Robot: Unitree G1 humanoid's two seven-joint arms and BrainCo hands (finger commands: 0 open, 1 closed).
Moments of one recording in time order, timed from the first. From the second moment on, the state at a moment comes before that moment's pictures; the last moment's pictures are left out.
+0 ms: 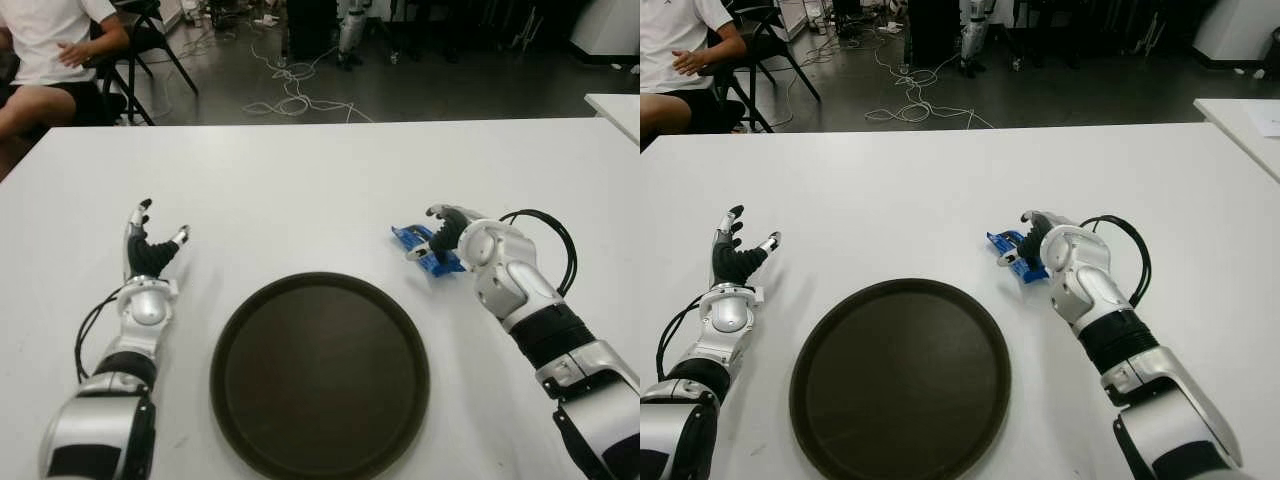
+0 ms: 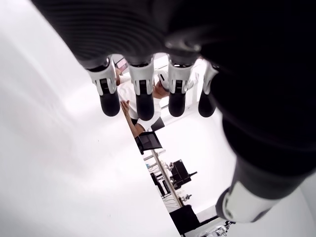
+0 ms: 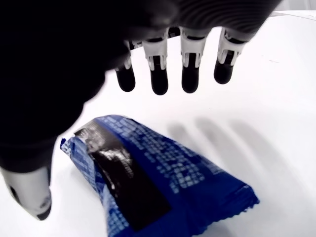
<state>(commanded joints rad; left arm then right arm) -0.57 0.27 0.07 1.23 0.17 -0.50 0.41 -0.59 -0.34 0.42 0.44 -0.68 0.53 0.38</state>
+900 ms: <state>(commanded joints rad) -0.57 0.28 0.07 1.22 0.18 -0.51 0.41 -0.59 -0.35 0.41 0.46 -0.66 0.50 0.36</state>
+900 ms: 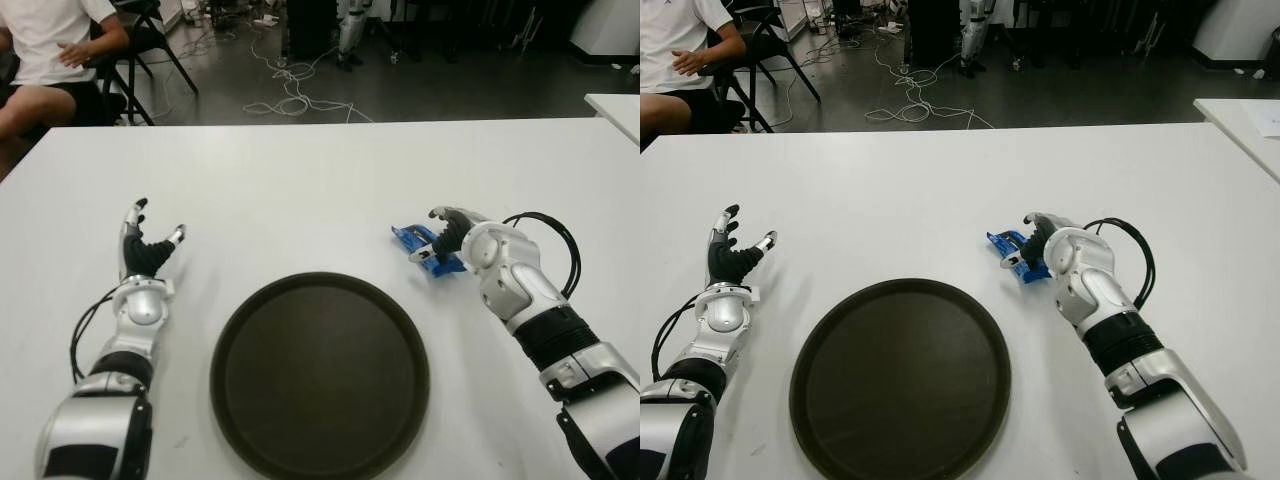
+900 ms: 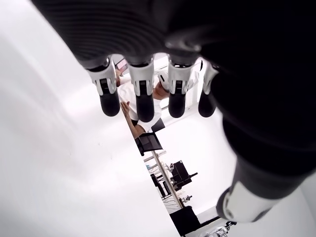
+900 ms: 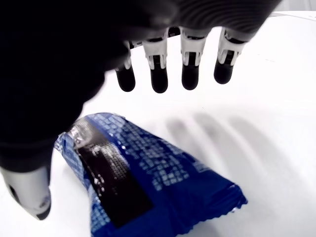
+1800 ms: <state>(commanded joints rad) -0.56 0.28 0.08 1.22 0.17 -0.51 0.39 -0.61 -0.34 0.40 0.50 -0.58 0.48 0.38</state>
